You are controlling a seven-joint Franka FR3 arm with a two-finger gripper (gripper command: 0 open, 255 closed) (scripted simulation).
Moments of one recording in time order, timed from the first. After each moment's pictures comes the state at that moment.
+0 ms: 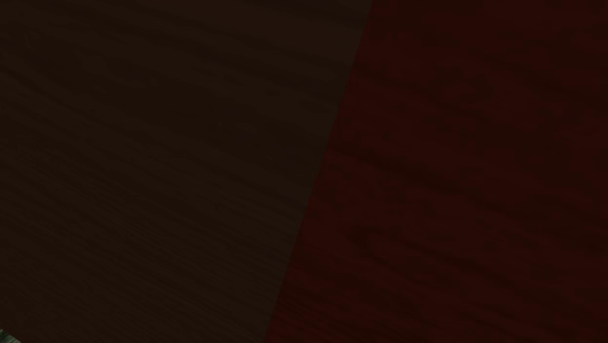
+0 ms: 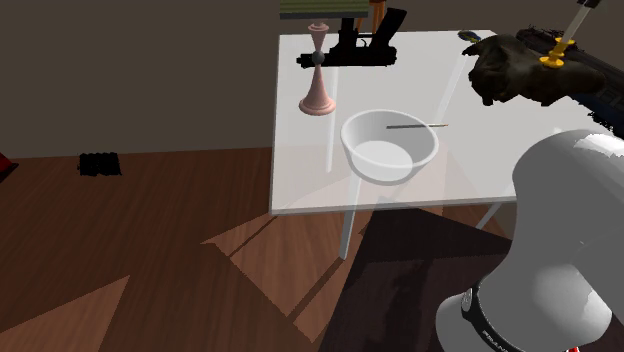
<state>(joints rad) 0.54 -0.58 -1.83 -1.35 -0.41 1.51 -1.74</state>
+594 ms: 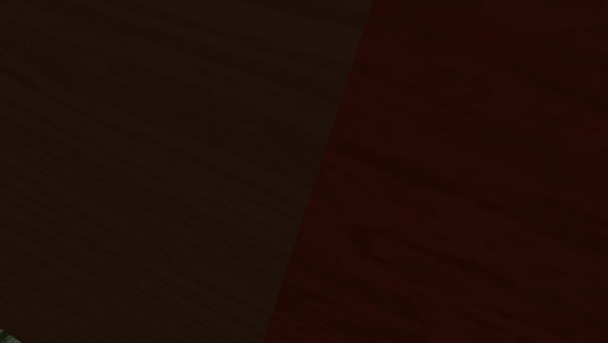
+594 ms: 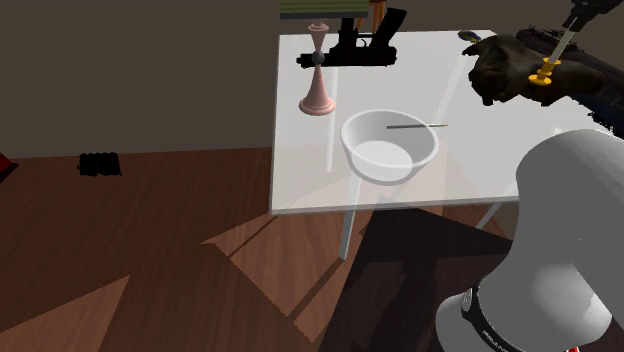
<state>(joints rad) 0.49 -0.59 -1.83 -1.49 -0.43 1.63 -1.73</state>
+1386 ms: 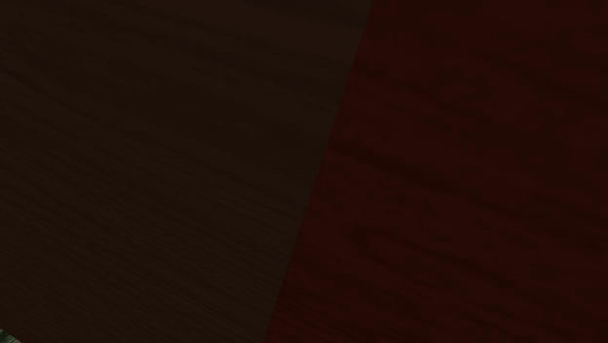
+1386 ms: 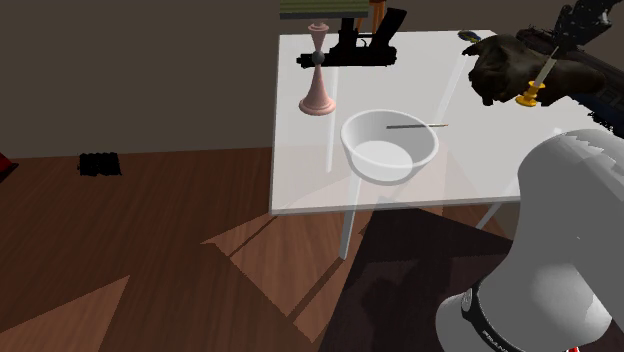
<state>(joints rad) 0.46 -0.62 -1.85 -1.63 -0.46 1.77 -1.72</state>
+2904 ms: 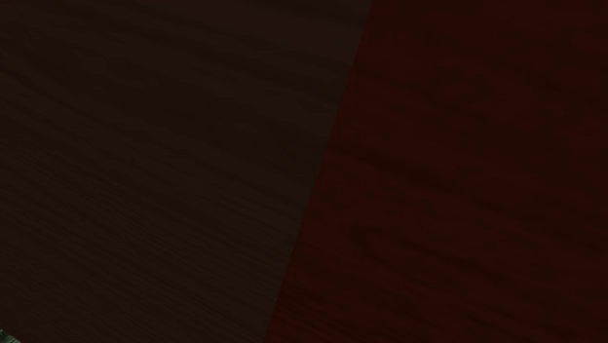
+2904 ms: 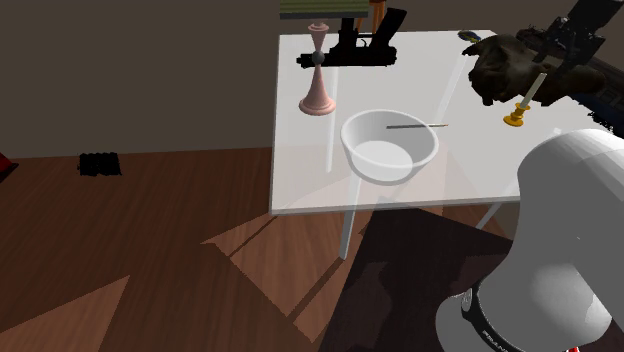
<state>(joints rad) 0.46 -0.66 -1.89 -1.71 -0.50 1.87 -1.70</state>
